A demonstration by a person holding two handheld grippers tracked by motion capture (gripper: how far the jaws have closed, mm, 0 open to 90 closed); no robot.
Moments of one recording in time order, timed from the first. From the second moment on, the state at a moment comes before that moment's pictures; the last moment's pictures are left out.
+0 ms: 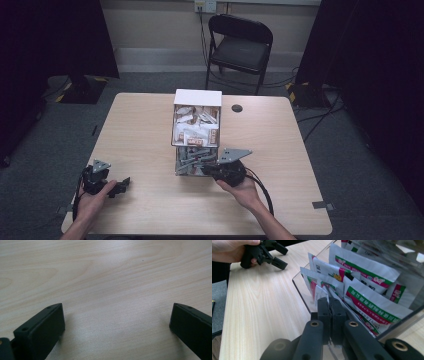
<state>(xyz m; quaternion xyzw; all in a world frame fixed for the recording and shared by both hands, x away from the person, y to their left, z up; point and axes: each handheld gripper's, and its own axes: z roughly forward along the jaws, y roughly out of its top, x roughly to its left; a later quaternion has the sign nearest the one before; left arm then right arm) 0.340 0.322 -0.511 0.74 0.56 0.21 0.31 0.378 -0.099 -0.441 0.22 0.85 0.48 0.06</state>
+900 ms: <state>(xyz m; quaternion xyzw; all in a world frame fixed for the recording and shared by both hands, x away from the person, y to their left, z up) 0.341 0.322 -0.511 0.74 0.56 0.21 0.31 0.376 -0.105 -0.422 0.23 0.83 0.51 0.05</state>
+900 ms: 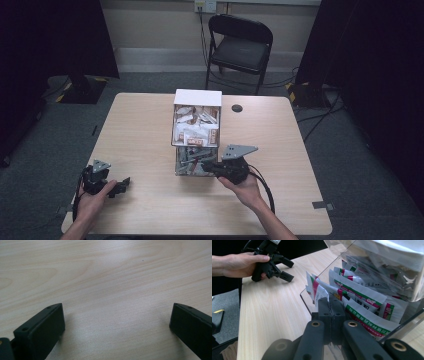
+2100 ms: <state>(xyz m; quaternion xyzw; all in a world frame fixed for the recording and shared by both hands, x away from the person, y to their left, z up) 0.341 0.322 -0.511 0.74 0.56 0.21 0.31 0.367 -0.109 -0.402 0.23 0.82 0.53 0.04</state>
